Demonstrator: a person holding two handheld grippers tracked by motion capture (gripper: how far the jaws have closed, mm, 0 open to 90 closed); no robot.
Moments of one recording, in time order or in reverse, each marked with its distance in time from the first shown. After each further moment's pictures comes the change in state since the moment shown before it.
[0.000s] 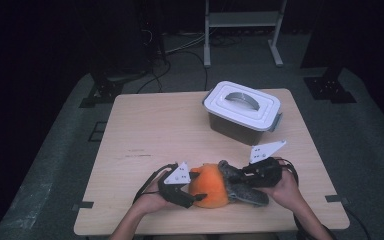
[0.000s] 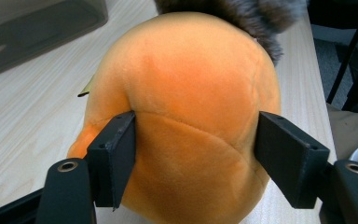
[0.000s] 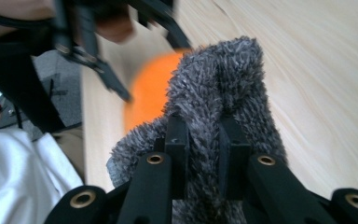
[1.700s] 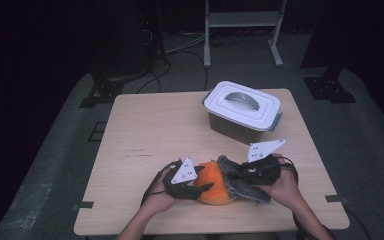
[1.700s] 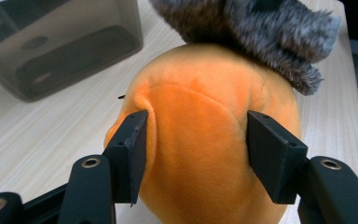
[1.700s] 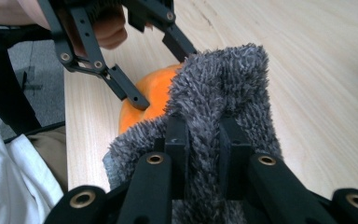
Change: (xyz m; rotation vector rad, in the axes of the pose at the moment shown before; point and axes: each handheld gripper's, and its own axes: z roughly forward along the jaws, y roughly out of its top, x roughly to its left) left arm -0.008 0.020 0.005 -0.047 0.138 -0.005; right arm 0.001 0.009 -0.001 0.015 -0.088 -0.038
